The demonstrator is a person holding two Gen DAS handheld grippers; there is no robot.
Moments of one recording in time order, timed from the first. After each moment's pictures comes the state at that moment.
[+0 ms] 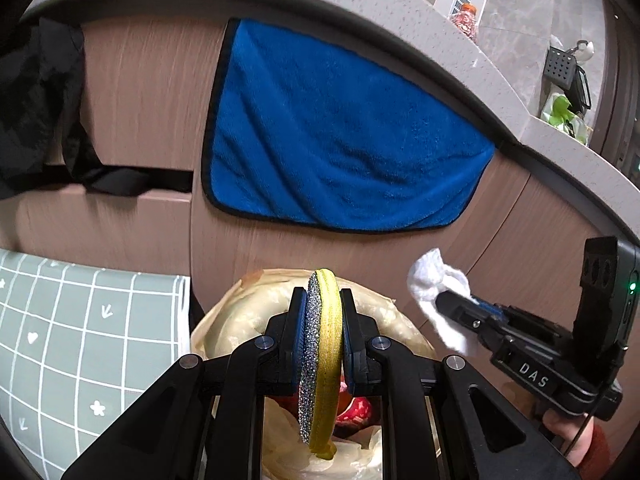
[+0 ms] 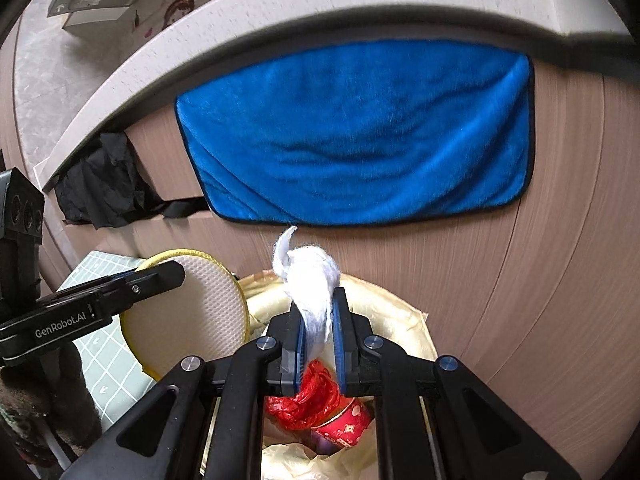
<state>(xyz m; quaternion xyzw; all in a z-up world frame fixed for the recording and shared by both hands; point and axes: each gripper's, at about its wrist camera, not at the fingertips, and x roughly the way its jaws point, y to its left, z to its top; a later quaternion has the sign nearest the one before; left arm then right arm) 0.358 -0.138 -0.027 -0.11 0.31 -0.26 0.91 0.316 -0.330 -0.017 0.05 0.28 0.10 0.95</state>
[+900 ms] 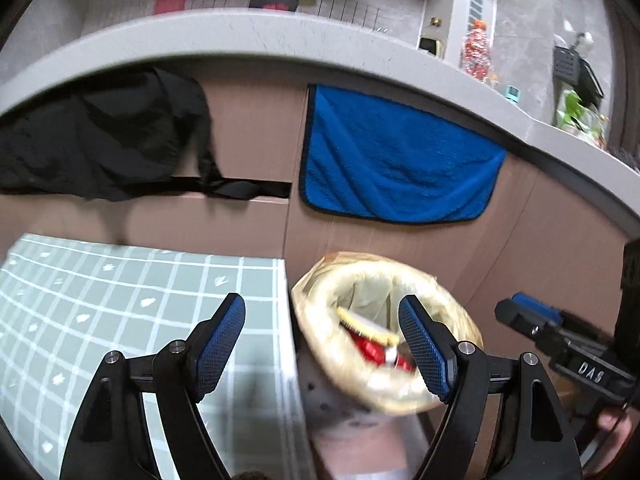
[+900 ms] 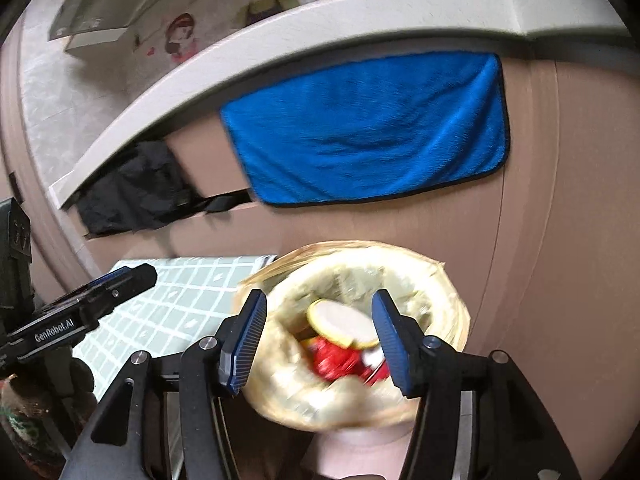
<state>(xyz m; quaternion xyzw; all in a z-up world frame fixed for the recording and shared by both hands) 0.234 -0.072 0.006 -0.05 0.28 -0.15 0.95 0.224 -0.304 -0.001 0.09 0.27 0.10 0.95</state>
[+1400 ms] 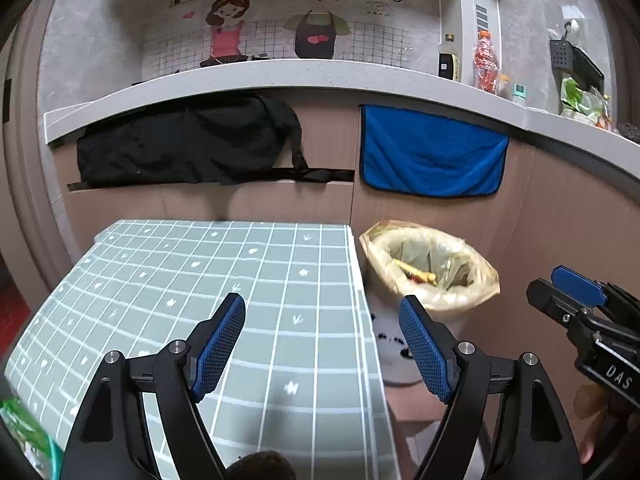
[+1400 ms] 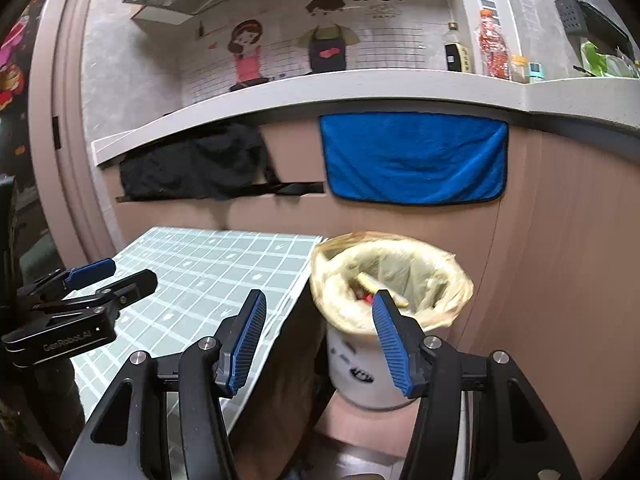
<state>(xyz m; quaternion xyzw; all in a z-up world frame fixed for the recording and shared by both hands) 0.079 -0.015 0.008 -0.02 0.25 -0.05 0.97 0.072 -0.221 0.011 0.01 0.22 0.11 0.97</state>
